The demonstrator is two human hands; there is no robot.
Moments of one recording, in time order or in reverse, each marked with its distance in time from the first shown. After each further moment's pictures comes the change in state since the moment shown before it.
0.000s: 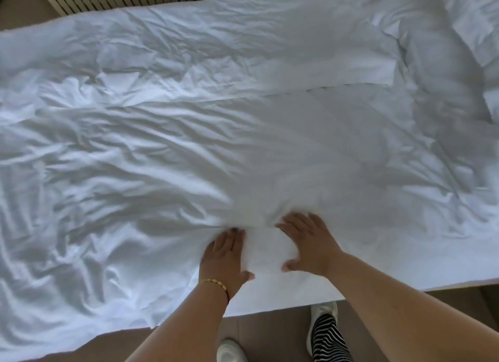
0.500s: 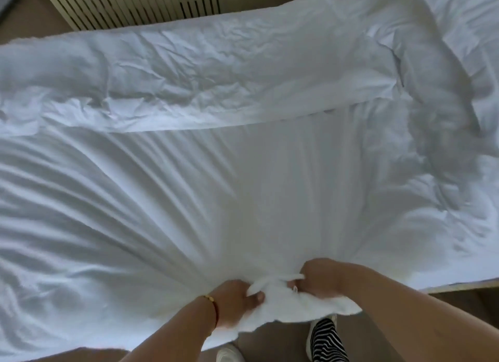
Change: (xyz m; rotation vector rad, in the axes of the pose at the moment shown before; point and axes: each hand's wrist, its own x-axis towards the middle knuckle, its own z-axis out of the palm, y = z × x) left_hand -0.045 0.011 -0.007 -0.515 -0.504 -0.008; right_hand -0.042 -0.029 -0.040 0.201 -0.735 0.134
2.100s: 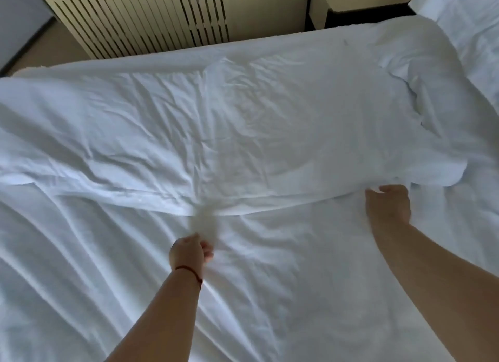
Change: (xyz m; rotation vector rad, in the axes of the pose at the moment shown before) left_hand 0.122 0.034 -0.153 -1.393 0.923 -0.212; right_hand 0.039 0.140 -0.206 1.141 1.209 0.553
